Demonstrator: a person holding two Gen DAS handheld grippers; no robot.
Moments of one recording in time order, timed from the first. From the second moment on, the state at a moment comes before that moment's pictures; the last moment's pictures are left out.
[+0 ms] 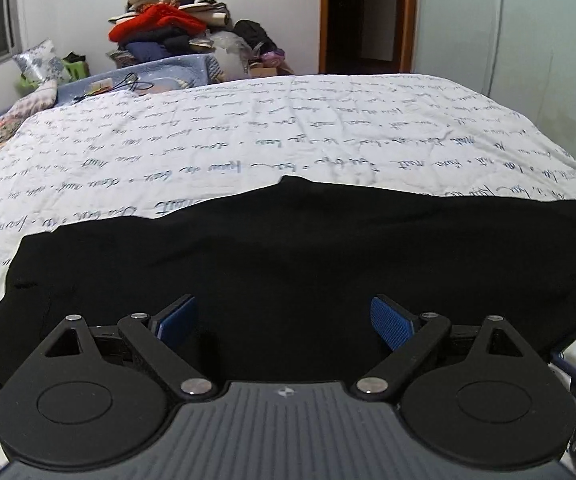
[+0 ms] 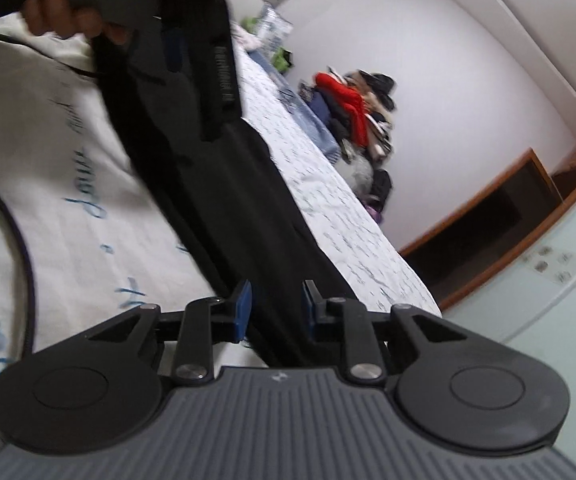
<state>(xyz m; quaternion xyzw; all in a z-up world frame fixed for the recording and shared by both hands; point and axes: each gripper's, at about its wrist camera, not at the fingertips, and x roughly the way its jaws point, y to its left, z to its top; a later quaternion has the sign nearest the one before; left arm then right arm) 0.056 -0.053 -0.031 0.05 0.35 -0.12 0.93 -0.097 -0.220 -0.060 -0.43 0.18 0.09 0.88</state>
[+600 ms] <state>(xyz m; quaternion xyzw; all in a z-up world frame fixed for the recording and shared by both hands) 0.012 -0.050 -0.018 0.16 0.33 -0.28 0.89 -0.081 -0.216 -0.062 -0.40 0.24 0.14 0.88</state>
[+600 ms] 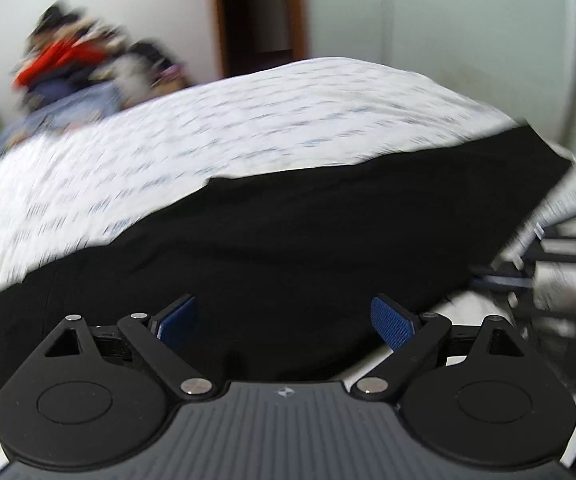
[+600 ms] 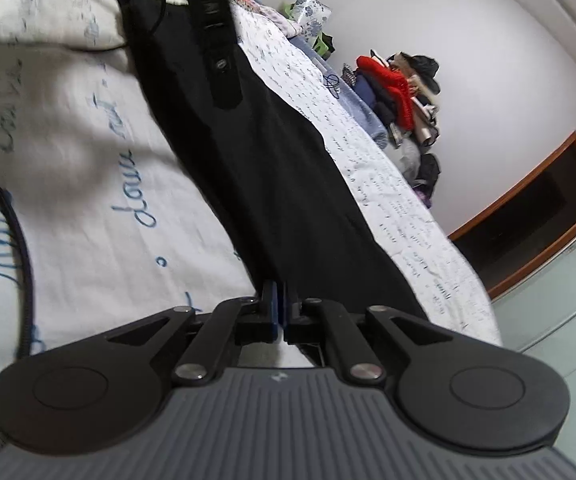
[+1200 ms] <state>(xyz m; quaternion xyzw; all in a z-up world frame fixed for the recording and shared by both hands) 0.040 -0.076 -0.020 0.16 0.33 -0.25 0.90 -0.055 -0.257 -0.031 -0.25 0.24 0.08 0.93</state>
